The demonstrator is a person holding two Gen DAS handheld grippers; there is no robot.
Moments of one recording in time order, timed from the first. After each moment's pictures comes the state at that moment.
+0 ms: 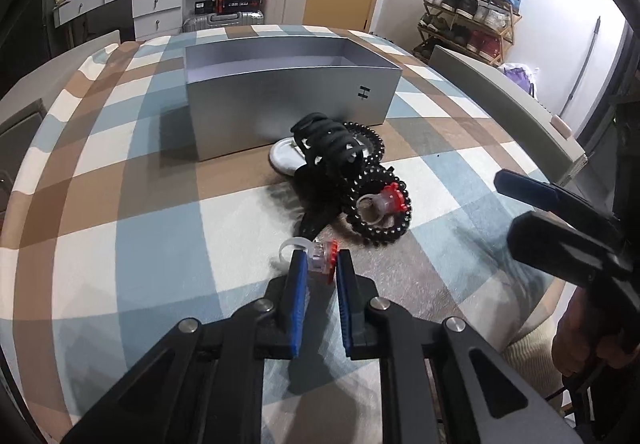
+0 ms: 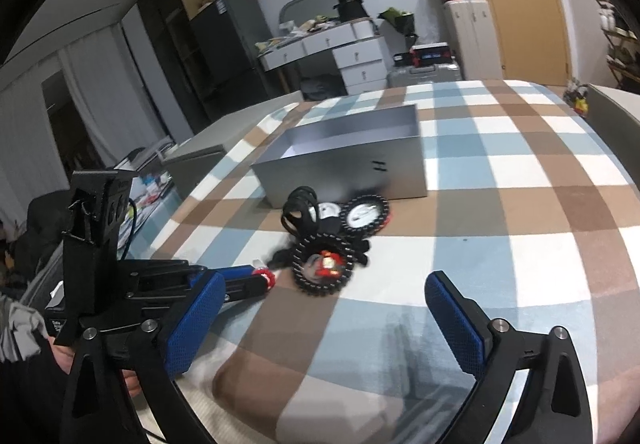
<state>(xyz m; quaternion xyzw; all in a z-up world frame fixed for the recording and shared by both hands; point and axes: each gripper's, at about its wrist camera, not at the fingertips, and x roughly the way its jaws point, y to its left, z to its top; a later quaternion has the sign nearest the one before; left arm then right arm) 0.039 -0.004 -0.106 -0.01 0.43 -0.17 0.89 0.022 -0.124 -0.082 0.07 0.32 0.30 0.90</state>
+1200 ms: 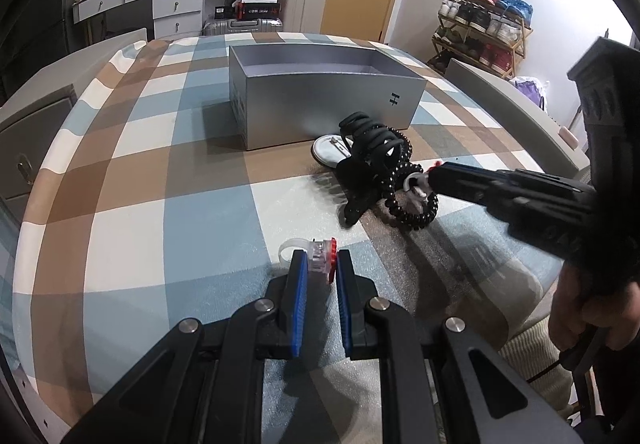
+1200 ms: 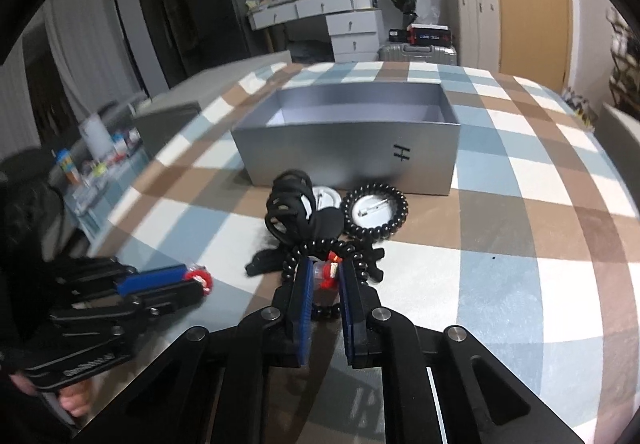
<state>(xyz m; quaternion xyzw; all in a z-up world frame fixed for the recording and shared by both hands) 0.024 0.018 -0.105 -0.03 0.41 -0.15 0.90 0.051 -0.085 -0.090 0.02 0.37 0.25 0.89</state>
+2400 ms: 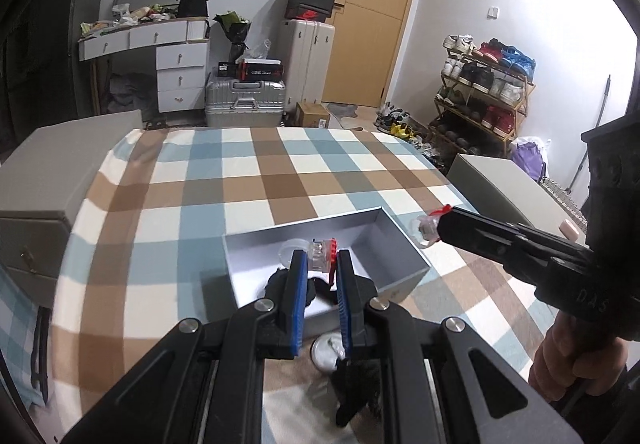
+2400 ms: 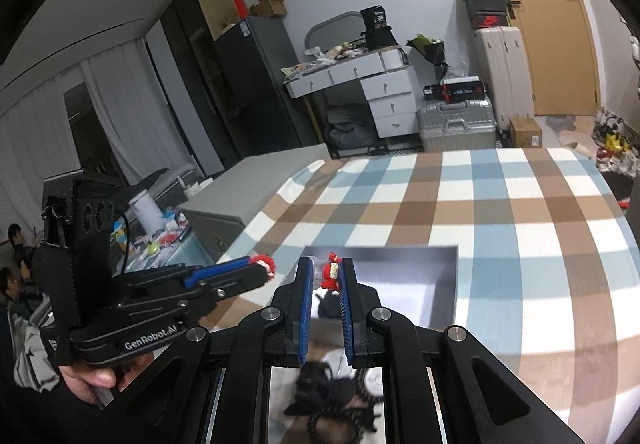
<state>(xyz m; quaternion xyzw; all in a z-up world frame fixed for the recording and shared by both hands) 0.120 0.016 -0.025 -0.05 0.33 -0.14 0.93 0.126 -0.101 0.004 0.08 0.28 0.33 0.90</state>
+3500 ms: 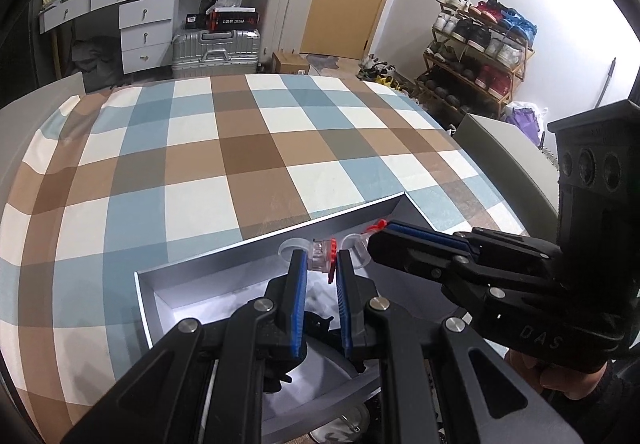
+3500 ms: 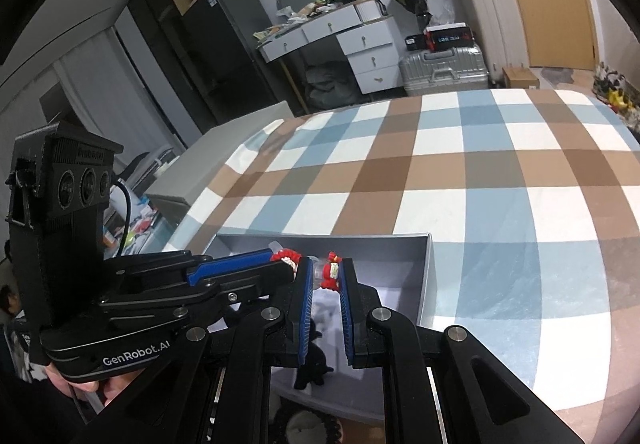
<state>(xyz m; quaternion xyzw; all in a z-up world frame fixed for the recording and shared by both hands) 0.185 -0.008 -0.063 -0.04 0.41 -0.19 0.89 0.214 -0.098 -0.065 0.09 0.36 0.32 0.87</state>
